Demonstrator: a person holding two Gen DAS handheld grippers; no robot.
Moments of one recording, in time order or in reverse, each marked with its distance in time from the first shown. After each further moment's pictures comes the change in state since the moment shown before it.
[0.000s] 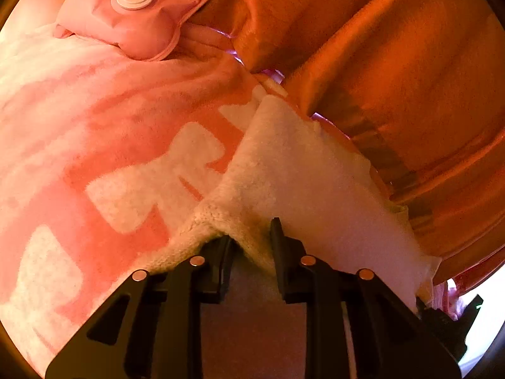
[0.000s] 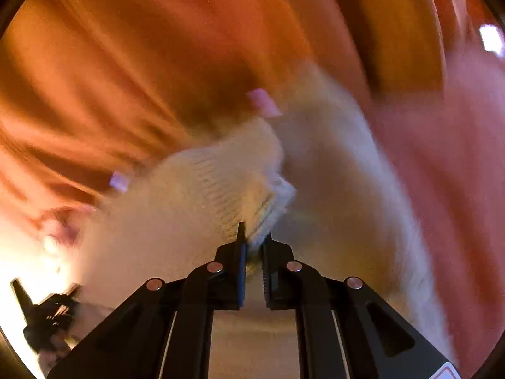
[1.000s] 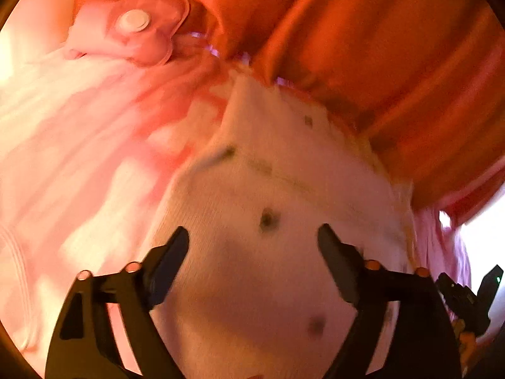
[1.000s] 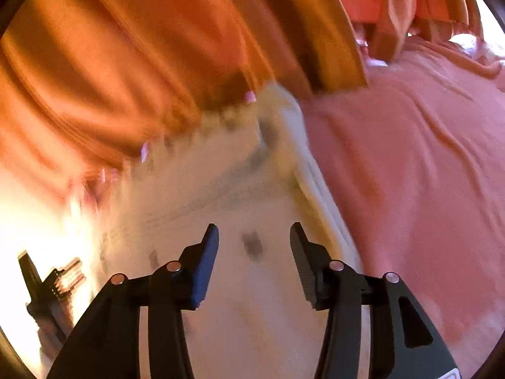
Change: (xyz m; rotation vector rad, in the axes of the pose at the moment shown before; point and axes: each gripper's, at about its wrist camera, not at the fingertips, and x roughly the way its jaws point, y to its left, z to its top) left arm -0.130 0.020 -0.059 0.205 0.139 -0.042; right arm -0.174 -0.013 -0.070 -0.131 0.055 -0.058
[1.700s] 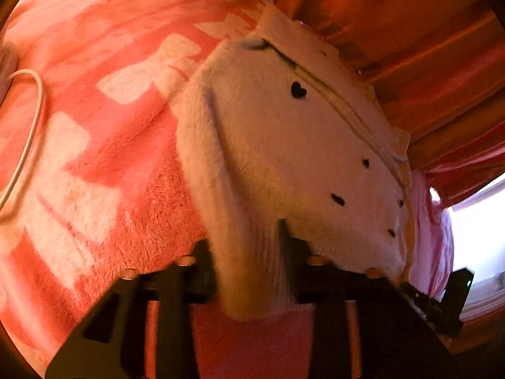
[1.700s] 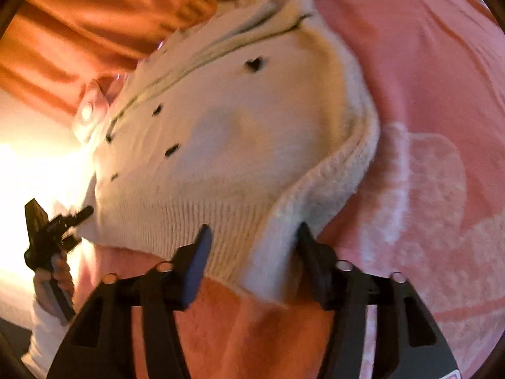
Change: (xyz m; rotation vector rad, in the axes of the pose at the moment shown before) left arm -0.005 0.021 -0.075 -0.116 0.188 -0.042; right arm 0.007 -0.003 -0.090 -0.057 0.344 0.079
